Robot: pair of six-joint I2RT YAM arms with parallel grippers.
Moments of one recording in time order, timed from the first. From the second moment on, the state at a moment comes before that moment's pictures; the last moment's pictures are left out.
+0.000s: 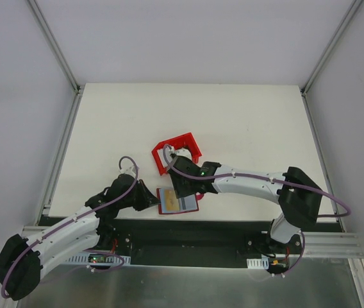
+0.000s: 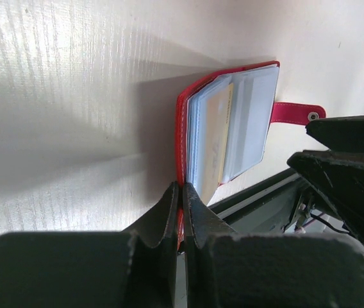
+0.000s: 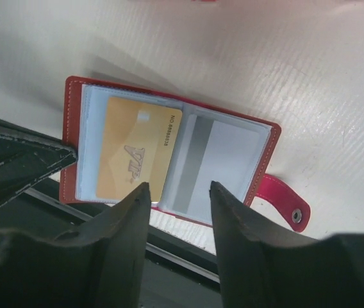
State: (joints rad) left arm -0.67 0.72 0.19 -0.20 0.18 -1.09; right arm 1.15 1.66 1.15 -0.59 0.23 0.70
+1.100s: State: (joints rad) left arm -0.67 0.73 0.19 -0.20 0.18 -1.08; right arm 1.05 1.73 0.95 -0.14 -0.15 0.83
